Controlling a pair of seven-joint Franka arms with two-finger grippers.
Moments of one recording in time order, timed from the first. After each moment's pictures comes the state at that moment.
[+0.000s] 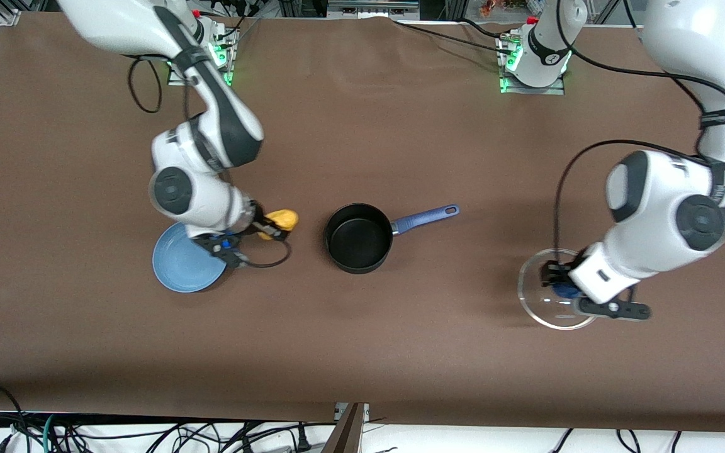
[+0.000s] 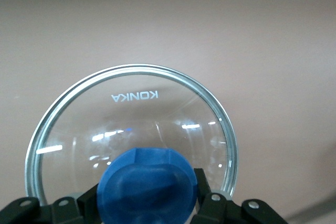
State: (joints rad) left arm -0.02 0.54 -0.03 -1.46 -0.08 2.02 0.11; right arm 0.33 0.57 0.21 -1.57 0.20 2.12 1.02
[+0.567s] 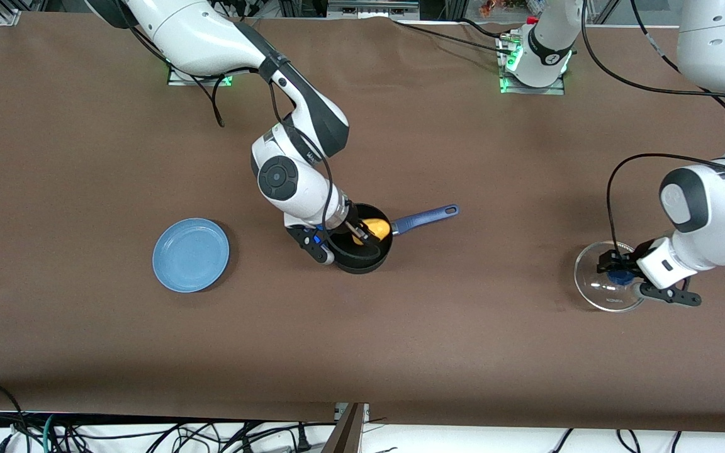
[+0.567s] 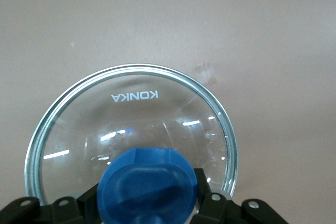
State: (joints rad) left arm 0.01 0.55 0.14 -1.73 -0.22 2.23 0.43; right arm 0.50 0.77 0.20 -1.32 0.21 2.26 1.26
